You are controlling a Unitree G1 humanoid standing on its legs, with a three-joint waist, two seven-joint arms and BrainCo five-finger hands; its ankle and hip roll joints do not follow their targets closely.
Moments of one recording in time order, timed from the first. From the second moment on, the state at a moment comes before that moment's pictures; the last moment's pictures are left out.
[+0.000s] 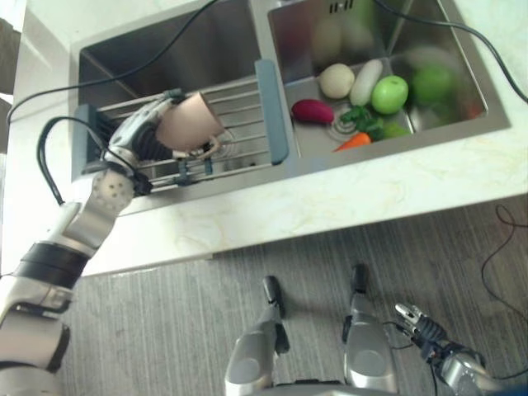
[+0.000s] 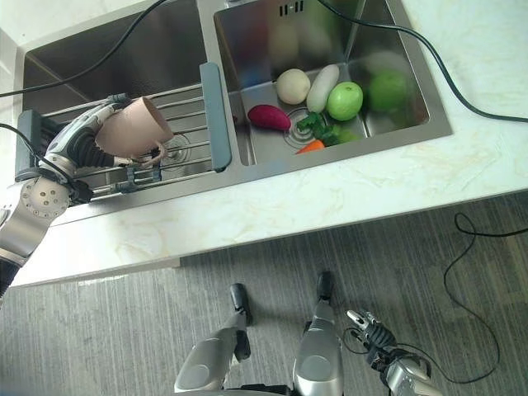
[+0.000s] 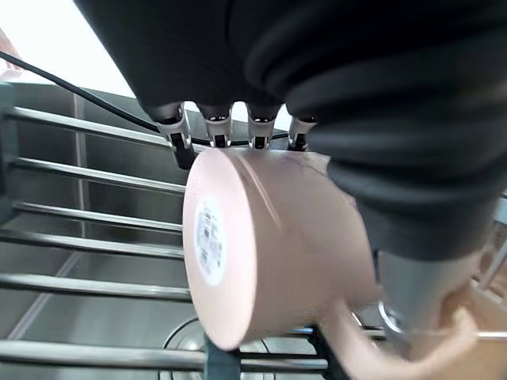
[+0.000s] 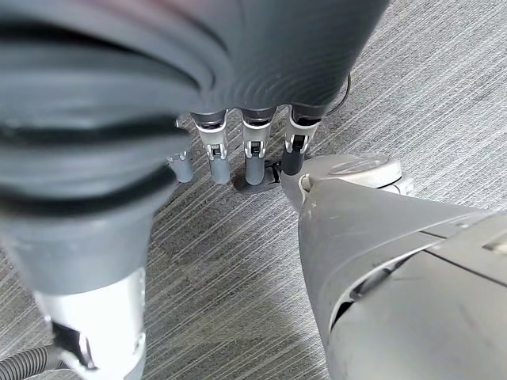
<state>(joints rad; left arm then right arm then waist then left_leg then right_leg) -0.60 1.03 -0.32 0.26 0.17 0.00 0.08 0.04 -0.45 0.07 0.85 0.73 0.01 0.30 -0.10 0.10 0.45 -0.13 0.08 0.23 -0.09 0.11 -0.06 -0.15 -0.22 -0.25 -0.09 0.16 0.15</state>
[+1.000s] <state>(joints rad) -0.70 1.04 -0.38 0.29 0.14 0.03 0.04 0.03 -0.44 0.07 0.86 0.77 0.01 0.30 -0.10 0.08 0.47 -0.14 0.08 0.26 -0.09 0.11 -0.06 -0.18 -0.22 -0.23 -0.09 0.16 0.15</state>
